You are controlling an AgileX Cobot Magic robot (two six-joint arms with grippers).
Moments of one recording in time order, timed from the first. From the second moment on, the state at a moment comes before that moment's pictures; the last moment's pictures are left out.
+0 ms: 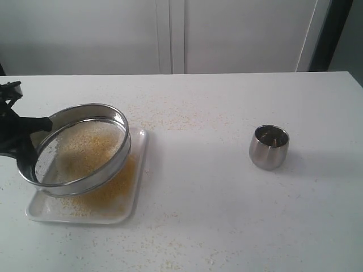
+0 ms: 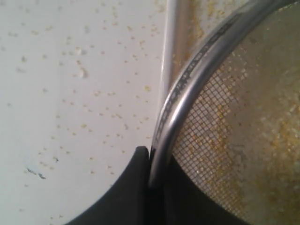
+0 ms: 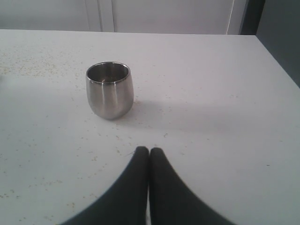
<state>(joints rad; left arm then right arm) 0.02 1.80 -1.18 -0.33 0.83 0.14 0.09 0.00 0.00 0.00 0.36 0.04</state>
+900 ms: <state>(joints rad) -0.06 1.81 -1.17 -0.21 0.79 -0.13 0.09 0.00 0.00 0.00 0.36 0.04</state>
